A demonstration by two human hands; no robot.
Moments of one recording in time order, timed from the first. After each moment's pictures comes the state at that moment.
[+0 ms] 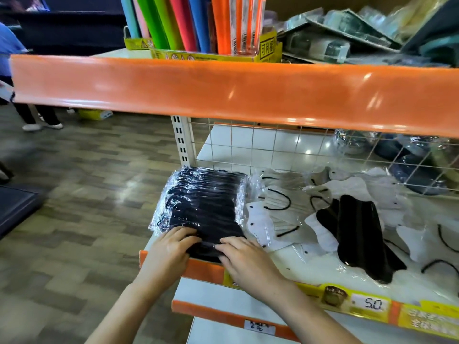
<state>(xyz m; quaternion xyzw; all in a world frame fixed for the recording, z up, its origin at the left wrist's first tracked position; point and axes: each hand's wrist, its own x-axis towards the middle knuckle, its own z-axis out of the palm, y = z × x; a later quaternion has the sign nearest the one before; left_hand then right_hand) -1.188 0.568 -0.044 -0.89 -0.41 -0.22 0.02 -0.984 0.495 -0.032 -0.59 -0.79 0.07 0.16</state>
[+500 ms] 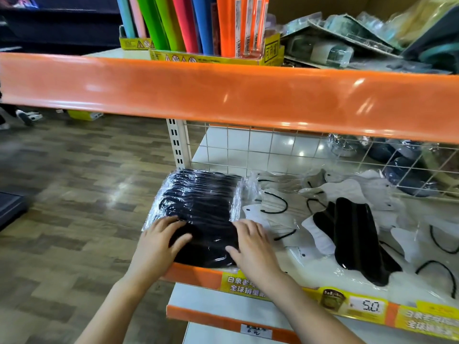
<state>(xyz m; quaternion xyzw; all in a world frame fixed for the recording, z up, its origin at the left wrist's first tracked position) -1.195 0.592 -0.039 -0.82 -0.53 -0.22 -0.07 -0.974 0.515 -0.028 -0.70 -0.68 0.08 0.17</state>
